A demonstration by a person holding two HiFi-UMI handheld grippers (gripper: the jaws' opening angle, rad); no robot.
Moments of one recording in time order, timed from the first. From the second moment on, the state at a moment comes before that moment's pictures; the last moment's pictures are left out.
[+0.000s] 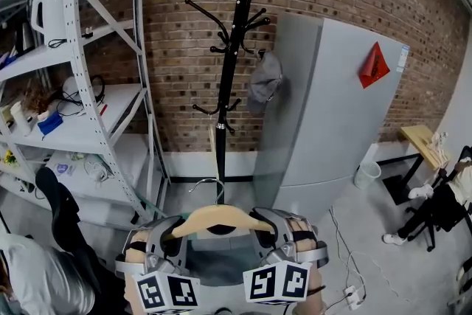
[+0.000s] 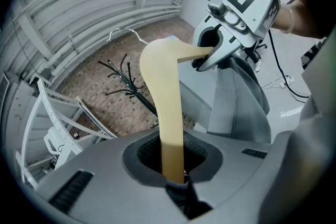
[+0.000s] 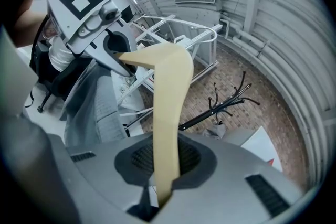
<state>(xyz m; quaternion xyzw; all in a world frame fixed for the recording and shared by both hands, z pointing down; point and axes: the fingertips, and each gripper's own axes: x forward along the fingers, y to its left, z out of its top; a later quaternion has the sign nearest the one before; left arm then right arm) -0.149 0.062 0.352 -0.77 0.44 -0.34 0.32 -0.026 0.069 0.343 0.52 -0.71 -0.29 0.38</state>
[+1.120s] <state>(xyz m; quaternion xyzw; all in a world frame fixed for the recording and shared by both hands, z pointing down) -0.118 -0.104 0.336 -0.77 0.44 -0.32 0.33 0.006 -0.098 0.332 0.53 -0.71 -0.28 0.37</state>
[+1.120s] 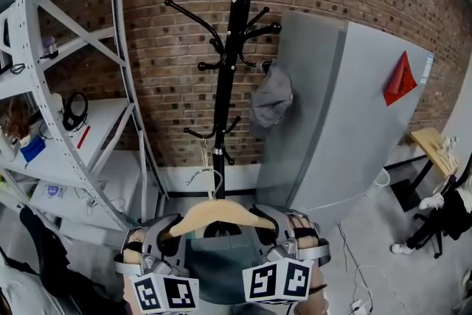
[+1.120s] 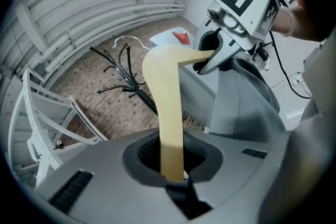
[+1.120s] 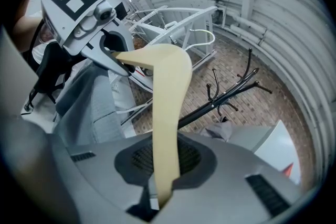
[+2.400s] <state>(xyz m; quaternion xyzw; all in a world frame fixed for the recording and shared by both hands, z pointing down) -0.074 -0.290 0.279 -0.73 0.49 -0.28 0.38 0.048 -0.293 0.280 0.53 -0.72 -0.33 0.32</state>
